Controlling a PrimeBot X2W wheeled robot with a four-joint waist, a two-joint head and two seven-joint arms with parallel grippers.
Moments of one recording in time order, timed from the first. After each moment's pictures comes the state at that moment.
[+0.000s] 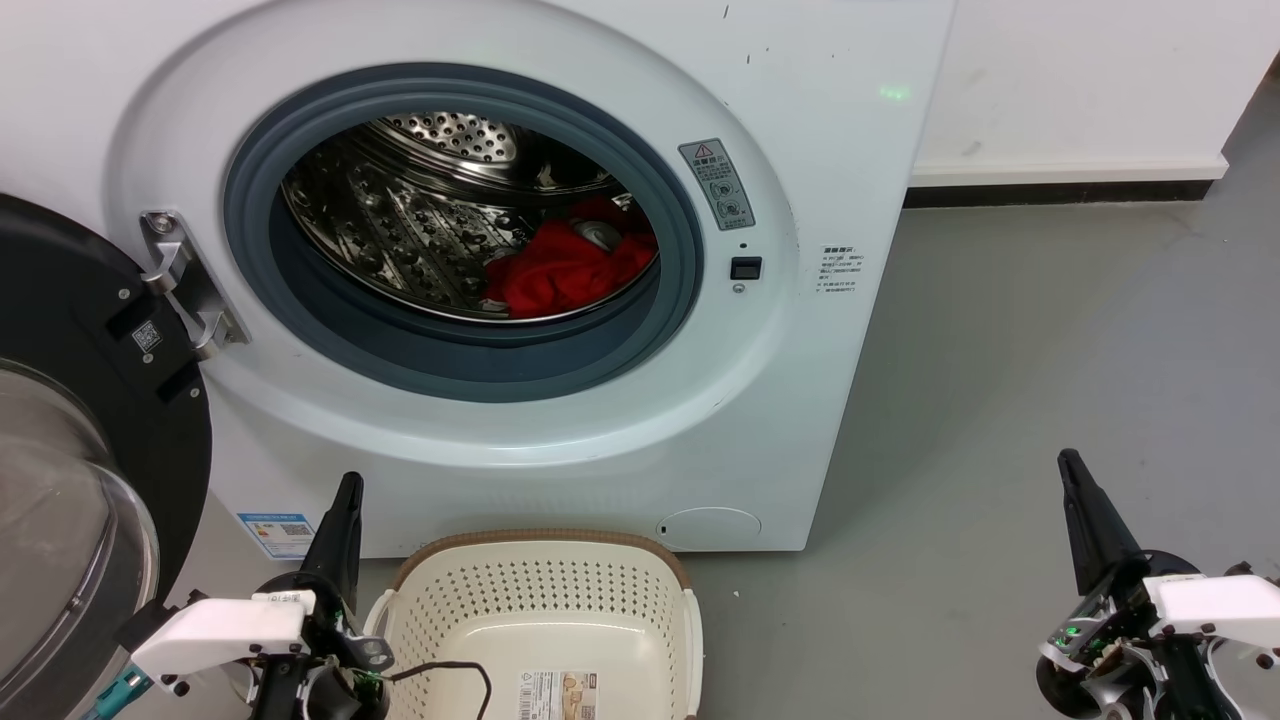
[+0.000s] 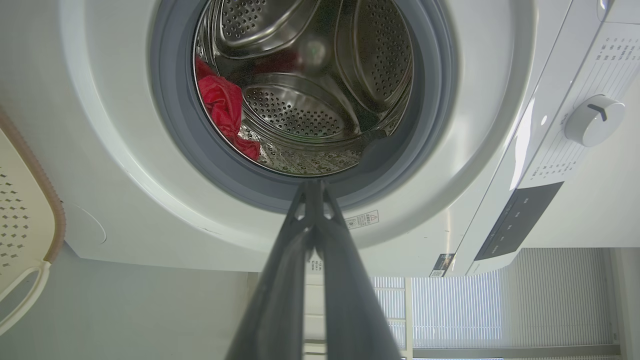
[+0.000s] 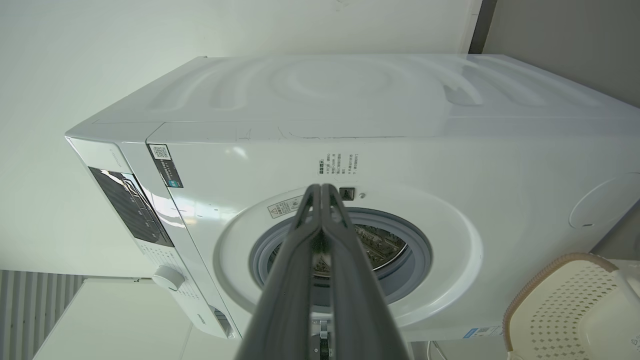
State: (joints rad) left arm -0.11 0.05 0.11 0.25 -1.61 -0.13 0.11; right arm -0.10 -0.05 -0.11 0.25 1.62 0.13 0.11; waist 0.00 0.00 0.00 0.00
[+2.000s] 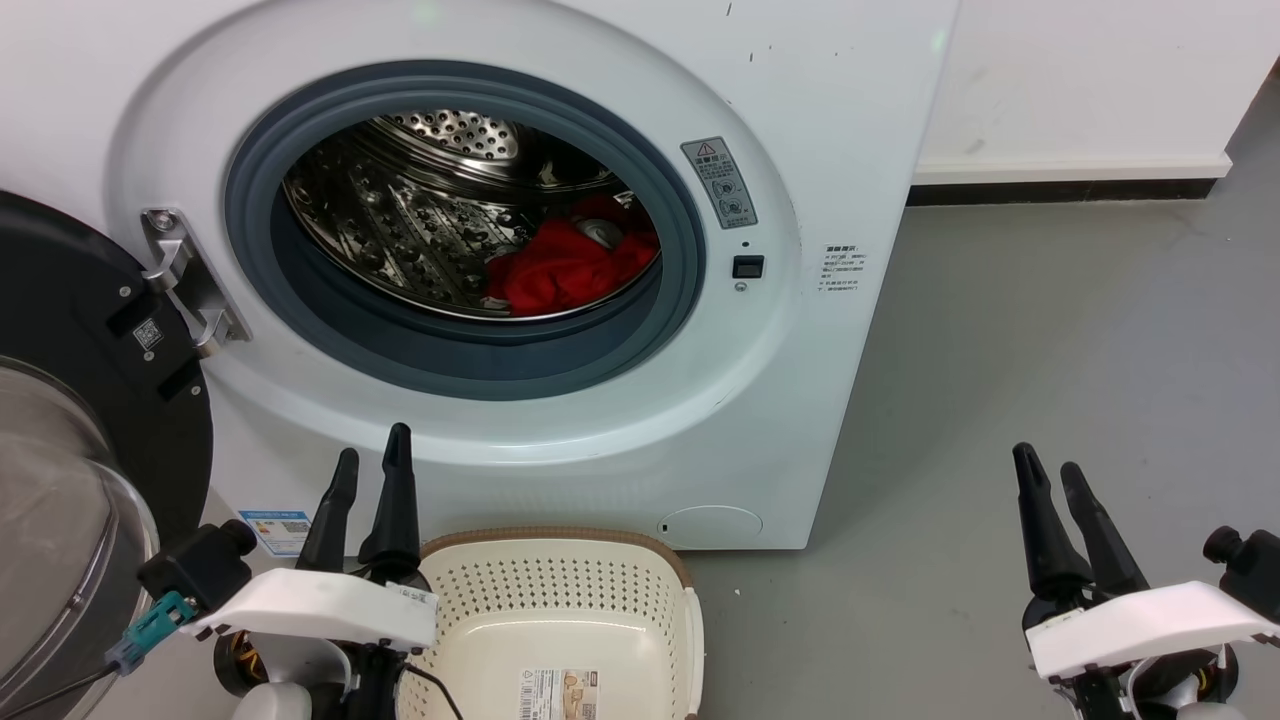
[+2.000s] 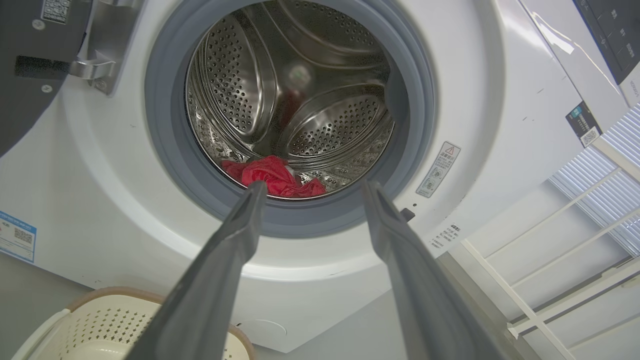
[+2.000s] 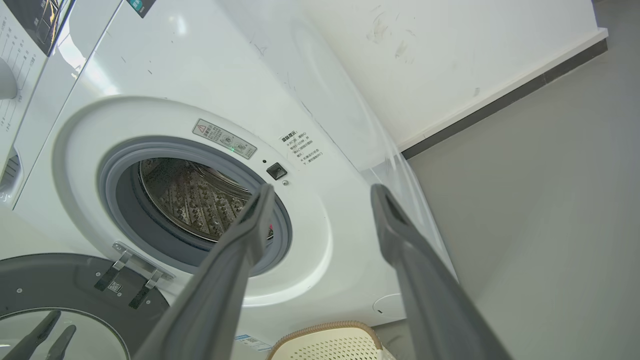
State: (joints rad) left arm -0.09 0.05 0.00 0.12 -0.72 -0.09 -0.10; right arm -0.01 -0.05 -0.03 0.07 0.70 0.13 -0.04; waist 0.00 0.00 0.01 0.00
